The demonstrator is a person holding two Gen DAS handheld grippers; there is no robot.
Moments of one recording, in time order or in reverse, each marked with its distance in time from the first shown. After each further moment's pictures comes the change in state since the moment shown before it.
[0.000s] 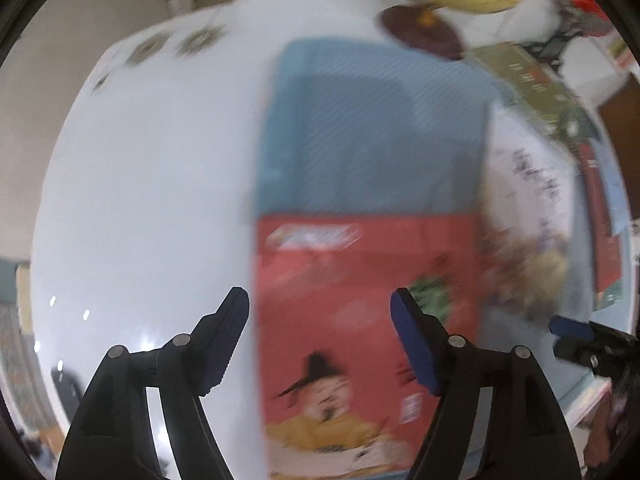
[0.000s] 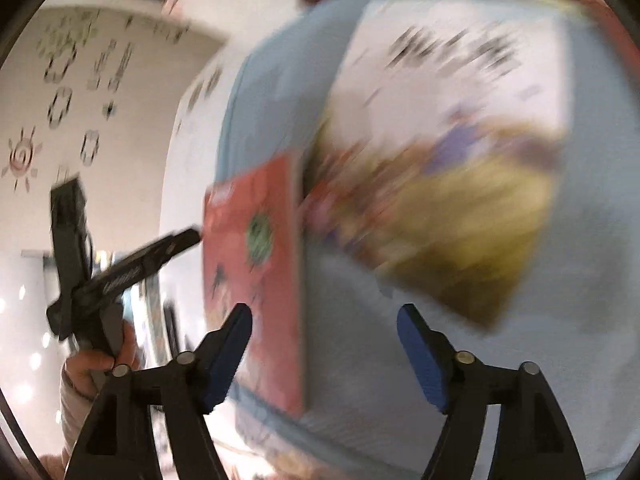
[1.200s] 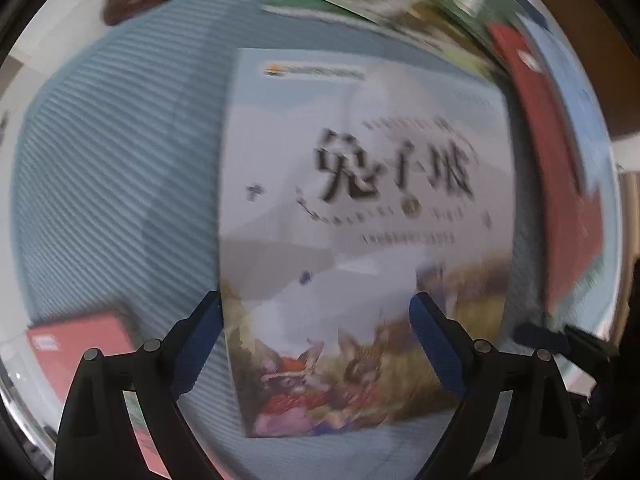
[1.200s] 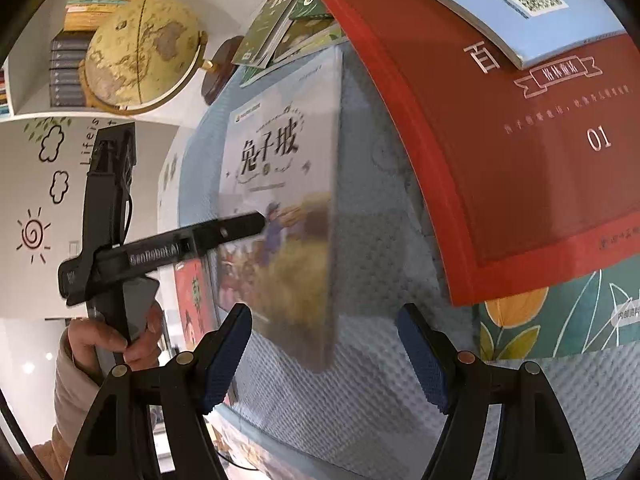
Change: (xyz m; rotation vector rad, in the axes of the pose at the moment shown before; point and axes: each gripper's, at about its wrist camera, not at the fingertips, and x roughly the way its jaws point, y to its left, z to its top) left arm 0.101 -0.249 0.063 0.253 0.277 -0.107; right arm -0.080 -0.144 -0.003 0.166 -0.075 0.086
